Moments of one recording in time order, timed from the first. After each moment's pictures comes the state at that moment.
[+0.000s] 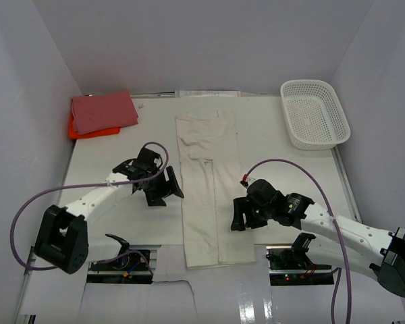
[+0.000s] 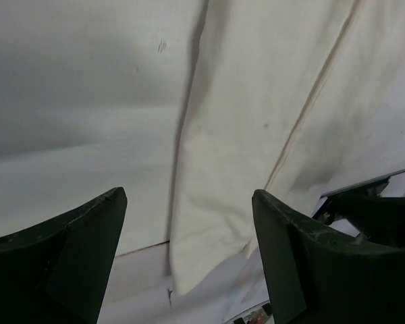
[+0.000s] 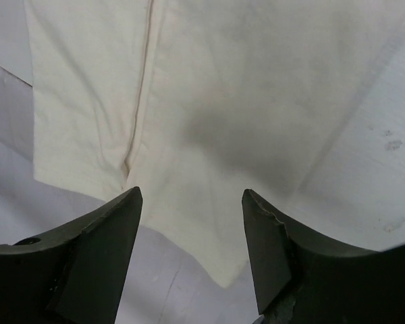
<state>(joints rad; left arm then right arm) -0.42 1.32 0.82 -0.63 0.28 -0.74 0.95 0.95 0.55 -0.58 -0.15 0.66</state>
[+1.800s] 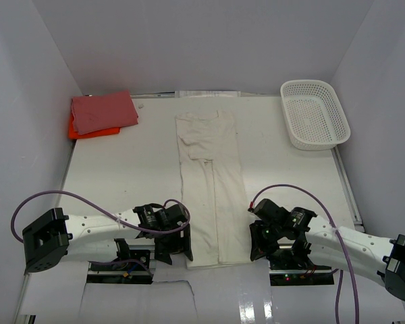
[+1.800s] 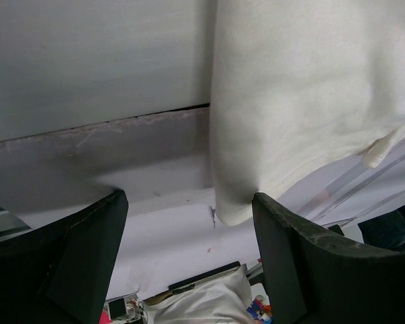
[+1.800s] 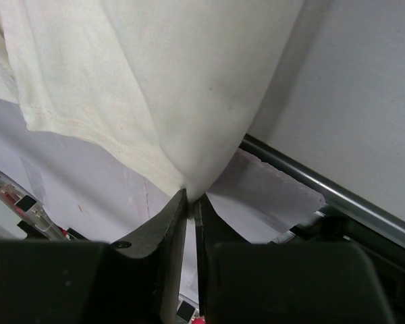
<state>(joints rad) -1.17 1.13 0.48 -0.63 0.26 -1.26 0.99 0.81 0.33 -0.73 -0.39 0.78</state>
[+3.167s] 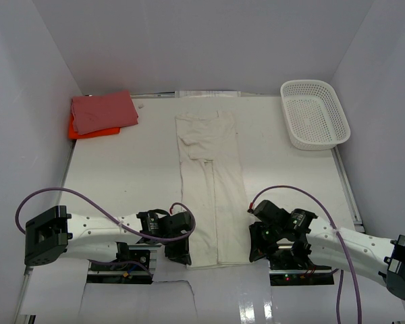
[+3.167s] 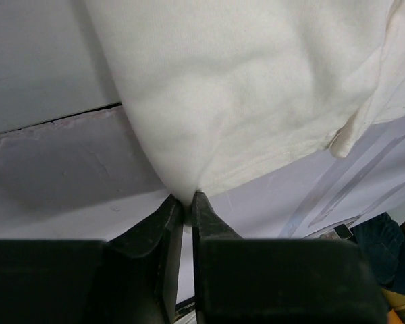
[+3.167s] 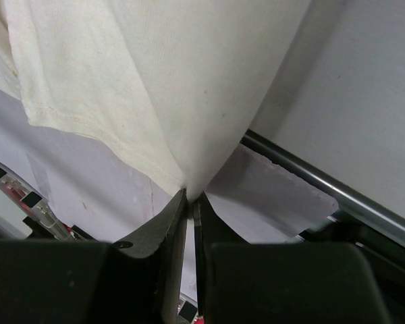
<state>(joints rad) -1.30 1.14 0.49 -0.51 0.18 -1.33 1.01 0.79 0.31 -0.71 -0.40 0.81</state>
